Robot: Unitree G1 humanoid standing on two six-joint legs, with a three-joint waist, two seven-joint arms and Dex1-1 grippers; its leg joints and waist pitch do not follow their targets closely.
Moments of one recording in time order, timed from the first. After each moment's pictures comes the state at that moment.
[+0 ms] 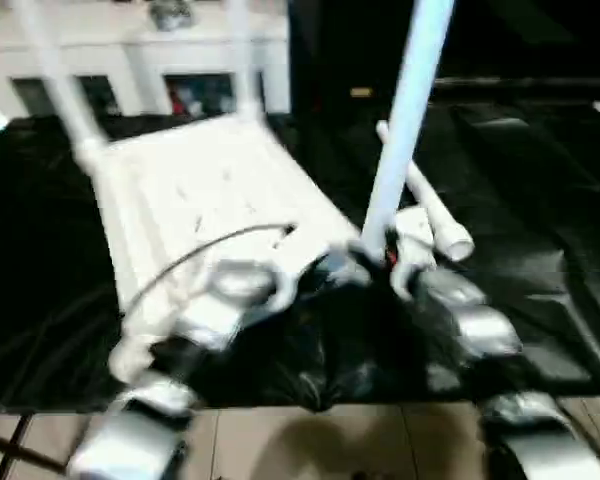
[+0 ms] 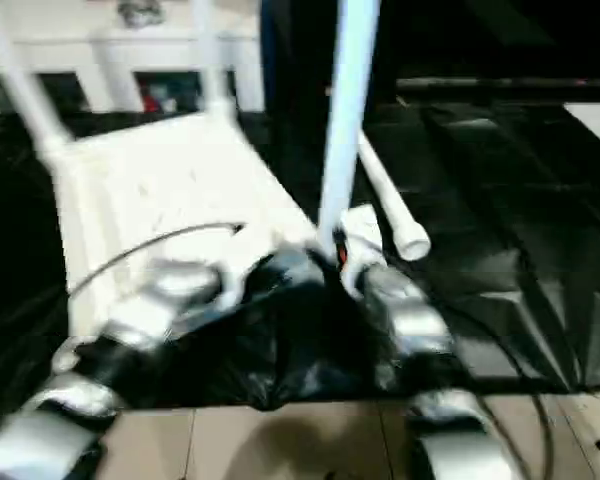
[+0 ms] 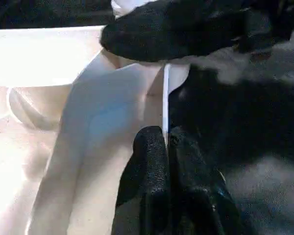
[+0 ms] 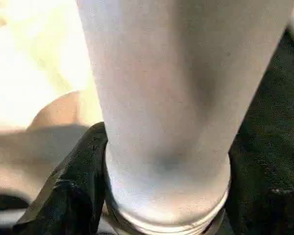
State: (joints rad) left arm -0.64 0.08 -0.27 0.60 0.09 0.30 -0.67; right arm -0.59 -0.09 -0.01 0.71 0.07 0.15 0.31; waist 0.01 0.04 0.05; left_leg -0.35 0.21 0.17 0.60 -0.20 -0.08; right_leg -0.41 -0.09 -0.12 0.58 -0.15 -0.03
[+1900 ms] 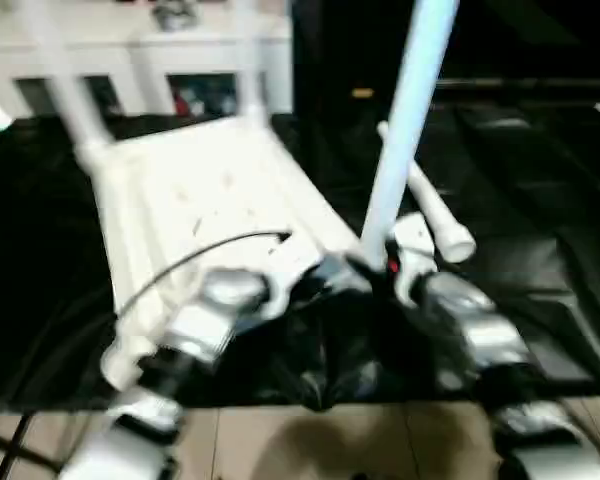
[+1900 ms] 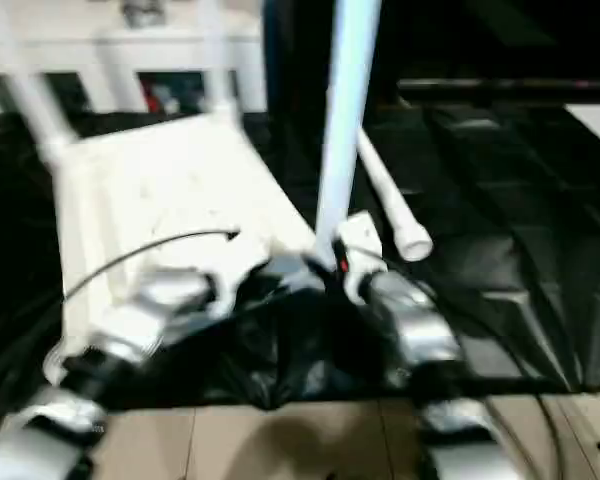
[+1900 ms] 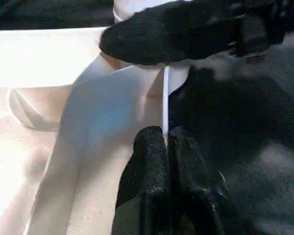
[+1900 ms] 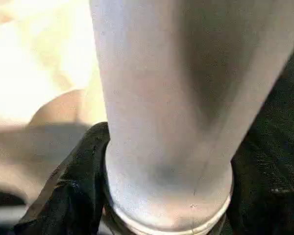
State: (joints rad) left arm -0.57 0.09 -0.26 0.50 0.10 0.34 -0.67; right arm -0.59 -0.07 0.00 0.72 0.05 0.11 0.32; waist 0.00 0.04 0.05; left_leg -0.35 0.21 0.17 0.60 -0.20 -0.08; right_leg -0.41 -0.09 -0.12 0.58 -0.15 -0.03
